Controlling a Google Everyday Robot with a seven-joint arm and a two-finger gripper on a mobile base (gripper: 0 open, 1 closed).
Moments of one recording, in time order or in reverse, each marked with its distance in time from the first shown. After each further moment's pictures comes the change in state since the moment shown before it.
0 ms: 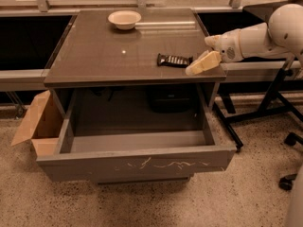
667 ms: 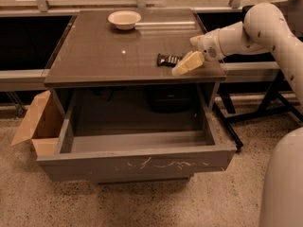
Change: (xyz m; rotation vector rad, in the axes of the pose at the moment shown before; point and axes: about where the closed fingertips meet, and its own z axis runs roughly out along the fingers) arm -0.005 -0.006 0.050 -0.016 0.055 -0.043
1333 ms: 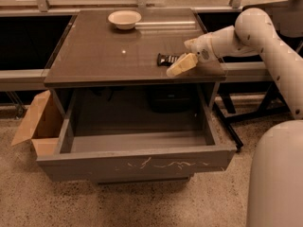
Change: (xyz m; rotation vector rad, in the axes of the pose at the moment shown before) arm 0.005 -0.005 0.027 -0.032 -0.011 0.026
